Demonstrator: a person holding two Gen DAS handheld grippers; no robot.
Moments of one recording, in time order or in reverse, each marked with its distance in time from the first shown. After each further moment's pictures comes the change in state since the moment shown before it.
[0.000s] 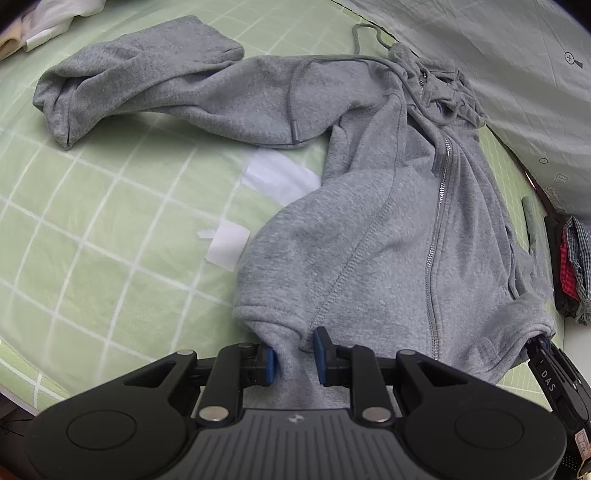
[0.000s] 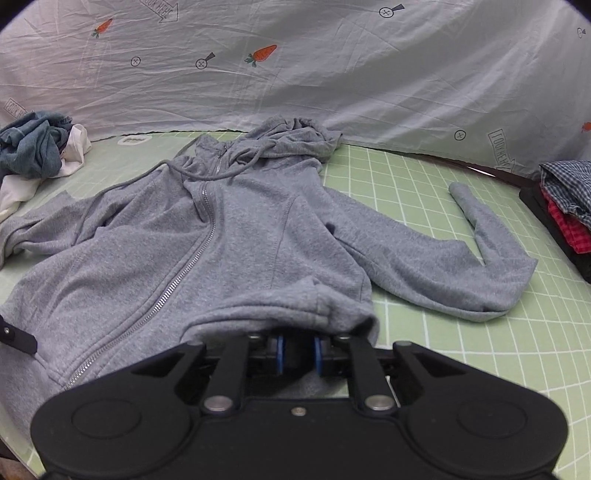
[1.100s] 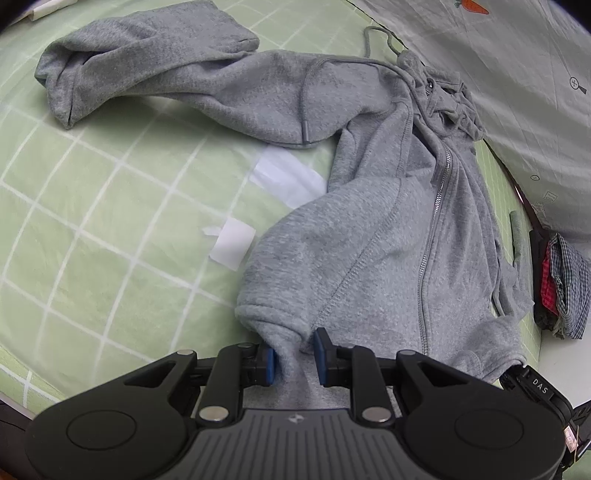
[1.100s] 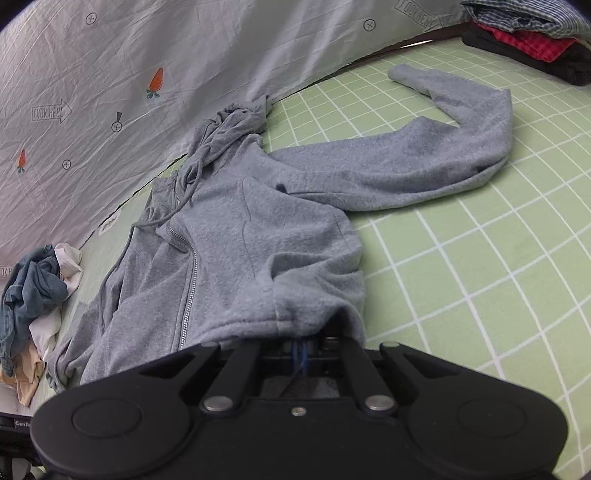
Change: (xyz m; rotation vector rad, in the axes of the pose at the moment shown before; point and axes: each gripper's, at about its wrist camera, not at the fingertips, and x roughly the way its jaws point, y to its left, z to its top) left arm 0.002 0.016 0.007 -0.069 0.029 -0.082; right arm 0.005 -0.066 -0.027 0.618 0.120 0.126
